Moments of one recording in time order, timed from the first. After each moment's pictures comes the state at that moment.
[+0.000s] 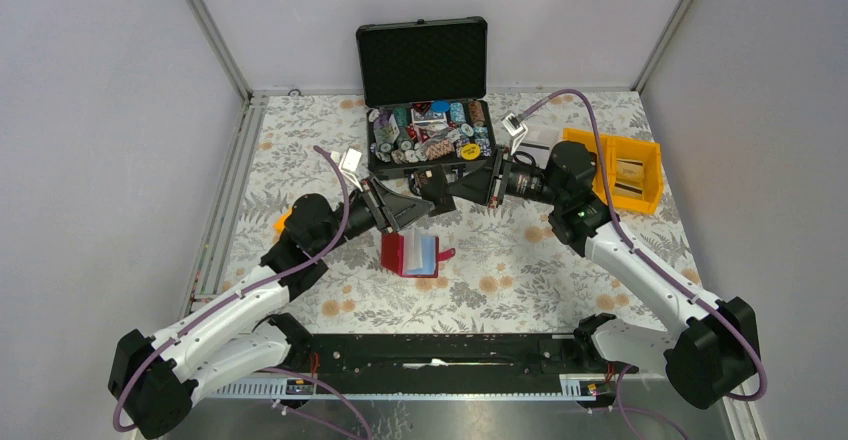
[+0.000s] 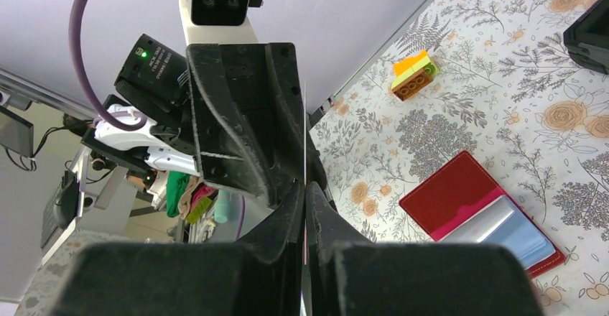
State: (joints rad) left arm -0.69 0.88 0.59 0.35 0.32 -0.96; right arm 0.51 1.14 0.84 0.30 -0.78 0.80
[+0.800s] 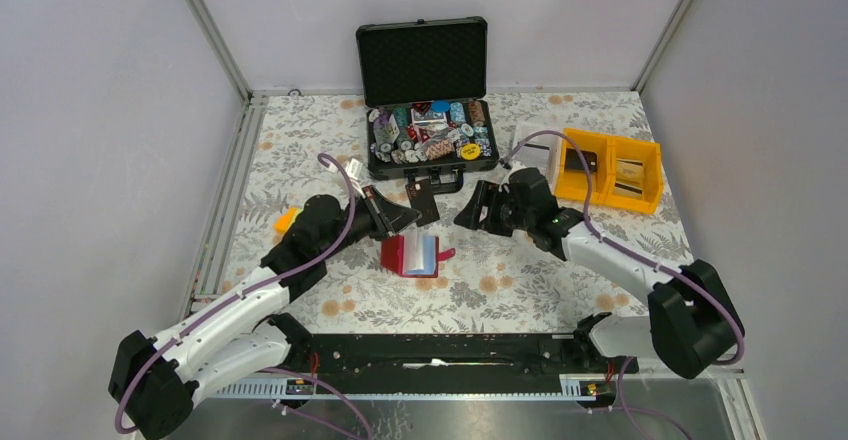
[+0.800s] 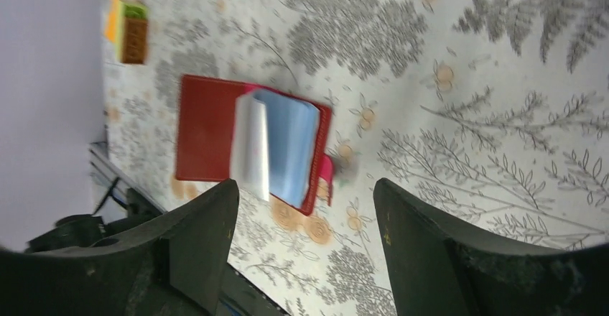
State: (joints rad) left arm -0.68 0.87 0.56 0.16 0.20 -0.91; right arm 0.54 1.27 0.71 -0.05 -0.27 0.72
